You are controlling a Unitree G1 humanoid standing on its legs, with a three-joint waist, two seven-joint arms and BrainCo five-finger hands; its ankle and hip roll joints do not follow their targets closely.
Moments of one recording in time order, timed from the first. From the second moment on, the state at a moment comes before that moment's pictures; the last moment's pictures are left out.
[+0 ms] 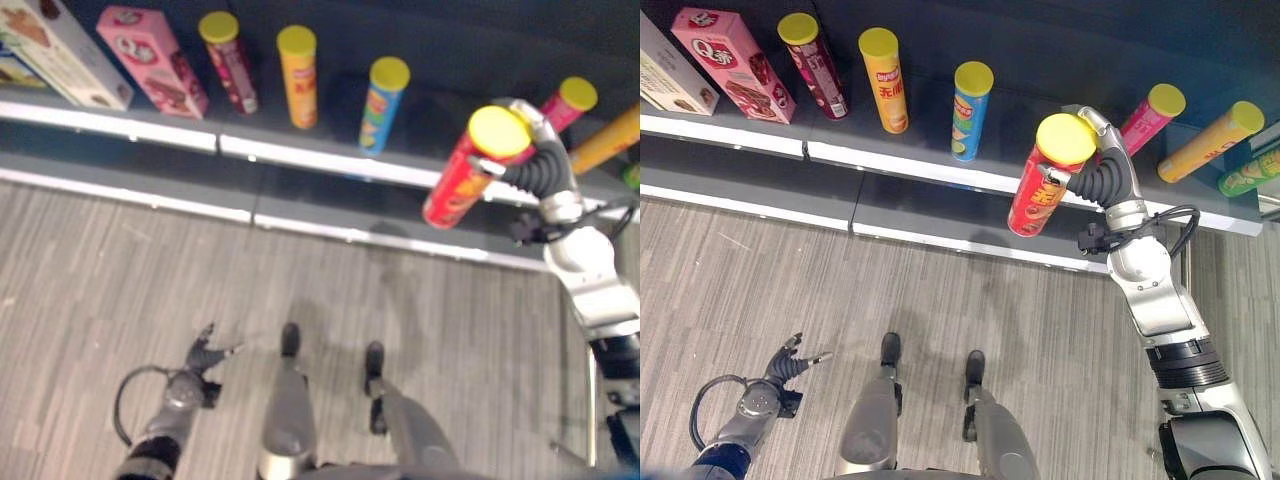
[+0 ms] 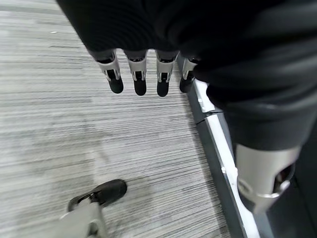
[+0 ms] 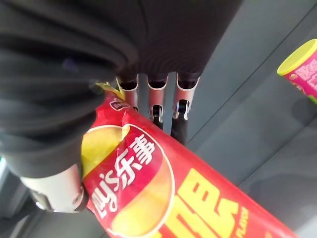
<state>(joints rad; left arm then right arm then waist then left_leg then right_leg) -0.07 0.43 -0.12 0.91 -0.02 -0.12 0.10 -0.46 -0.73 0.10 0.02 -0.01 -0.16 -0.15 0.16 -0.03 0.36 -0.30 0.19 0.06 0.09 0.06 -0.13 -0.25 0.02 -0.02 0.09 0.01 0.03</state>
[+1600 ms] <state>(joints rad) 0.00 0.34 -0.07 0.90 -0.06 -0.13 0.12 -0.46 -0.78 0.17 -0.15 -0.12 -0.14 -0.08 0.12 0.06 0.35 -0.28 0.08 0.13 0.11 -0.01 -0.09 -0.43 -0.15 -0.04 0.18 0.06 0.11</state>
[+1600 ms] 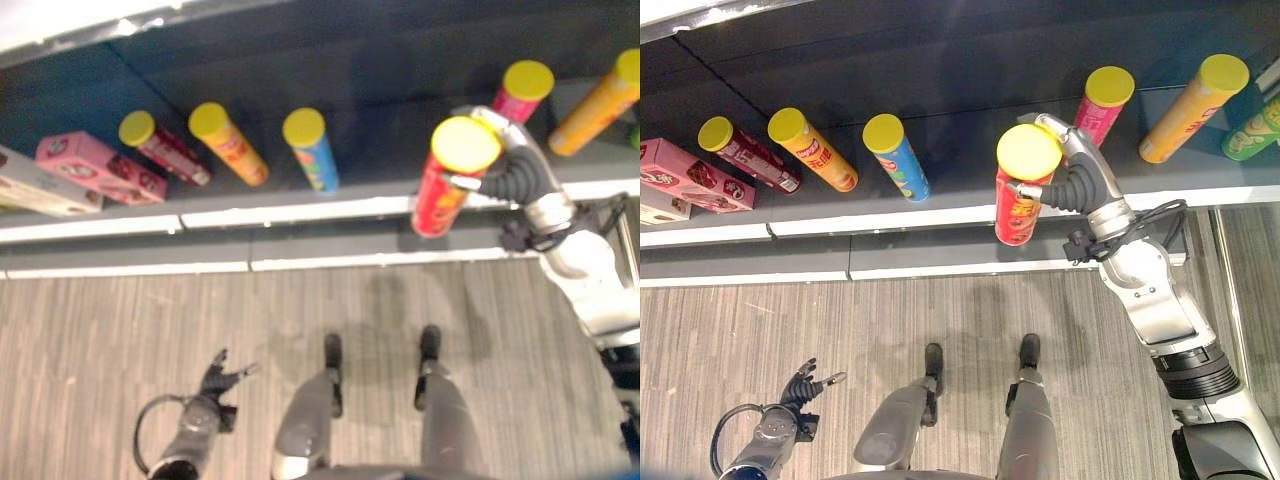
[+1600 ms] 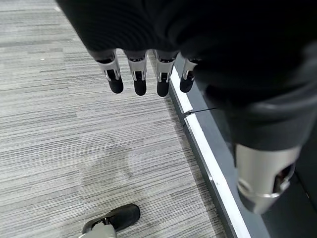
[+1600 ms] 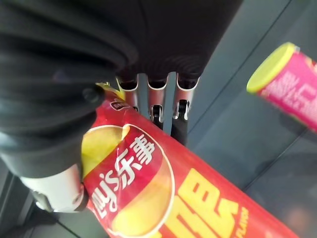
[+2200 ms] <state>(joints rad) -0.01 0.33 -0.07 0.96 -0.06 -0.14 0.16 -0.75 -0.78 0.23 0.08 -0.27 -0.11 -0.26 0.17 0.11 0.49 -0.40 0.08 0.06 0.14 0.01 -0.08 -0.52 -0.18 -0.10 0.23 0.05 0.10</state>
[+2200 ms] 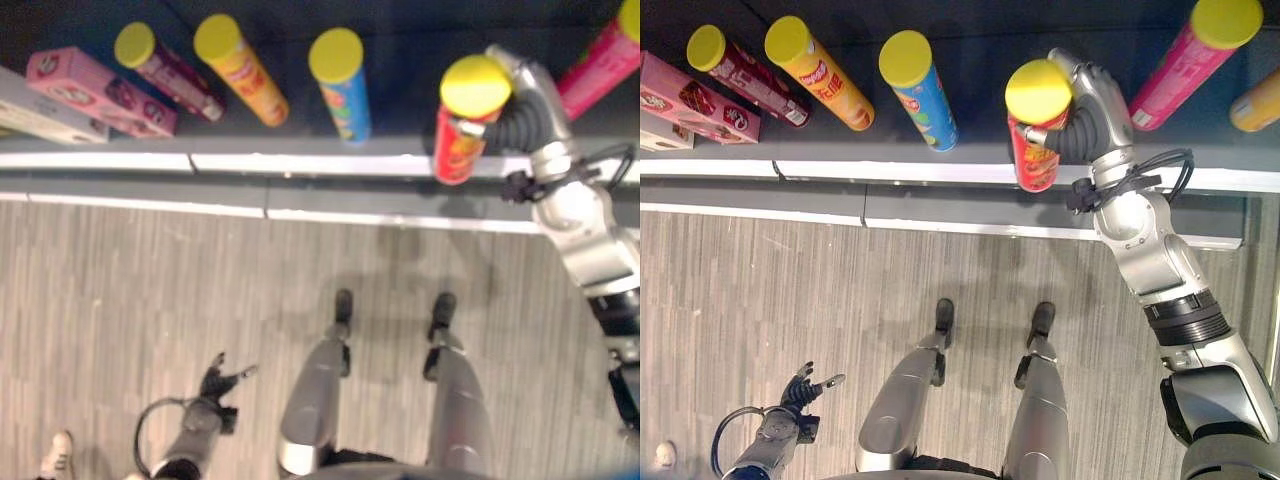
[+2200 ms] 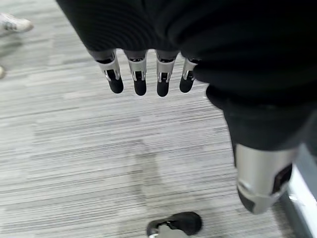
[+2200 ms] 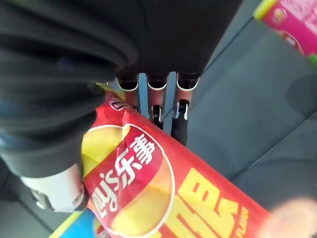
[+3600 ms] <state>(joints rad) -0.03 0.32 -0.12 0.92 -0.16 -0.18 0.18 -1.09 -0.81 0.30 0.33 -0.35 -0.05 -0.51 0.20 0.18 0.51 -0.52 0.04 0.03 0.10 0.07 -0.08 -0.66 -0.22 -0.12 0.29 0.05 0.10</state>
